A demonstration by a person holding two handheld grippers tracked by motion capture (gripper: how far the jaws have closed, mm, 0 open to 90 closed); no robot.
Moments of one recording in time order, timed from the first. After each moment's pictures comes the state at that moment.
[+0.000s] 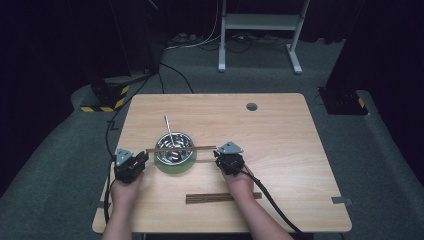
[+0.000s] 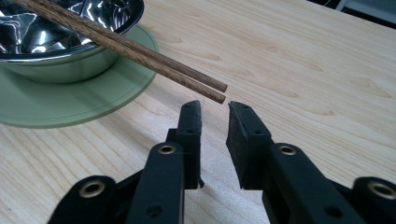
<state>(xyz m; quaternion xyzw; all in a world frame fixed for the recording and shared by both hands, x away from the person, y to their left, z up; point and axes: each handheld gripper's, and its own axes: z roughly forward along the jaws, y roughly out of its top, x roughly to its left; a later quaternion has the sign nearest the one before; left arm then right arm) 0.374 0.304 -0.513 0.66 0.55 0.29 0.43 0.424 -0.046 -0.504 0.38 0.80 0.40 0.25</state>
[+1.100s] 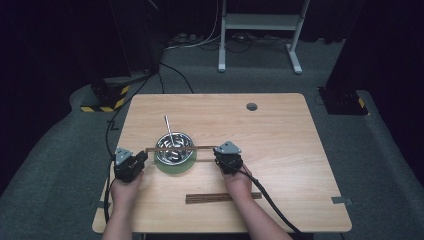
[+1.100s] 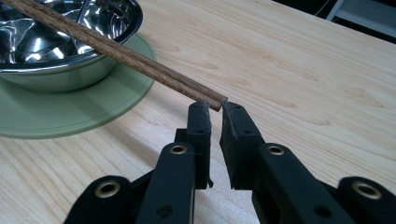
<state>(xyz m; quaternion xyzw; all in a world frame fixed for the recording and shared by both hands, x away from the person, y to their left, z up) 0.377 0.306 -0.513 0.65 0.55 0.29 0.43 0.425 -0.040 -0.504 0.37 0.79 0.40 0.27</state>
